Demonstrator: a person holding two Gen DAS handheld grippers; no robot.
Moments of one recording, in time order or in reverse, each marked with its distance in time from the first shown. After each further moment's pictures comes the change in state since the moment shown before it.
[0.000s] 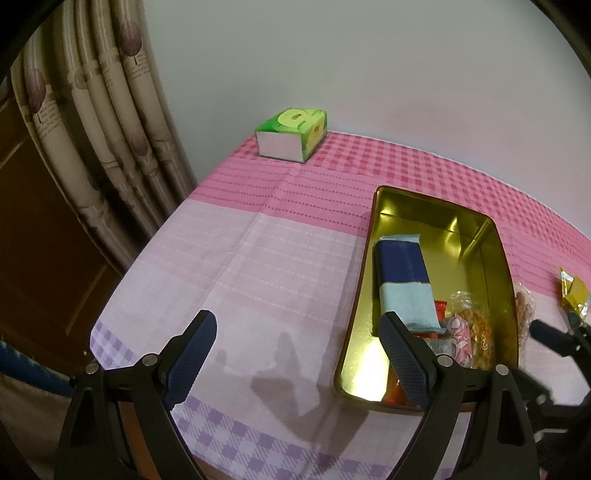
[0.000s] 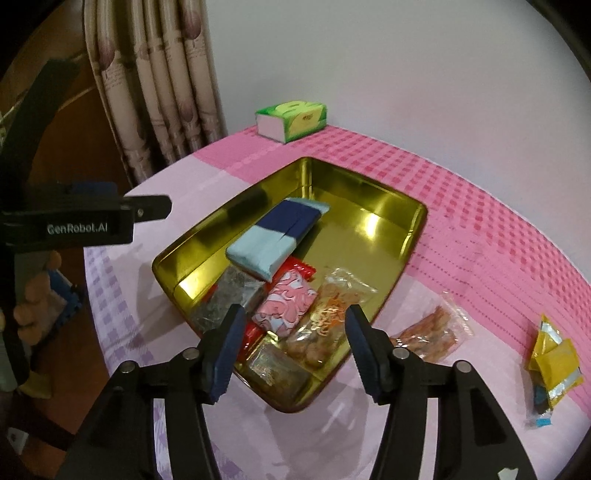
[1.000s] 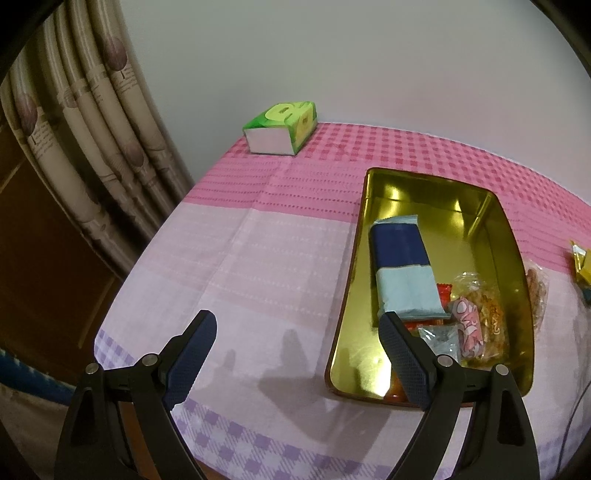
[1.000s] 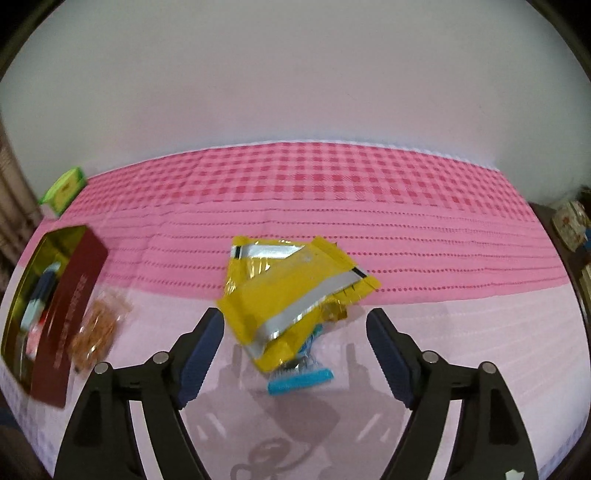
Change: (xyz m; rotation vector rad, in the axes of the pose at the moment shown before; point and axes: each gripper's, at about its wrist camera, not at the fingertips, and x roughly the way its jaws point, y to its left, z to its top) left arm 0.012 -0.019 -0.008 0.075 0.012 0.045; right arm -0.061 -0.246 -0.086 0.543 0.008 -0.443
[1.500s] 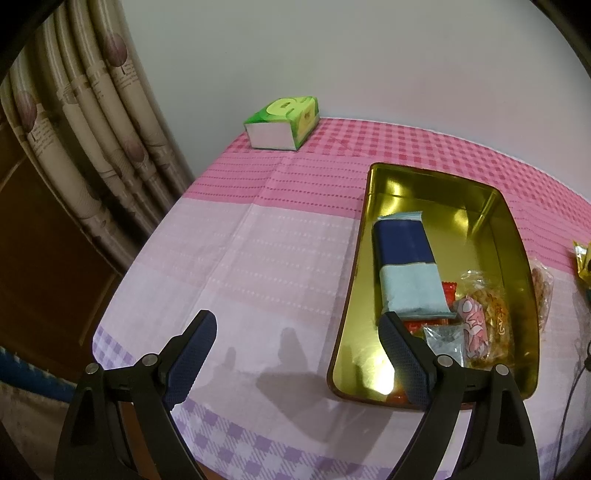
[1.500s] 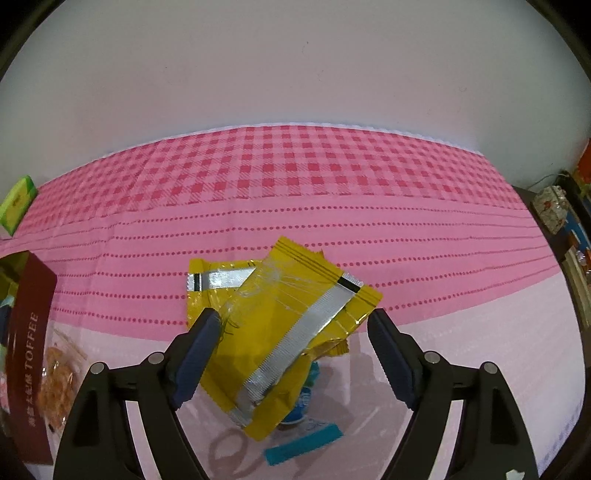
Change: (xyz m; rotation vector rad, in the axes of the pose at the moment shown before) left arm 0.006 -0.001 -0.001 -0.002 0.012 0.004; right arm 0.046 0.002 0.023 0.056 0.064 -0.127
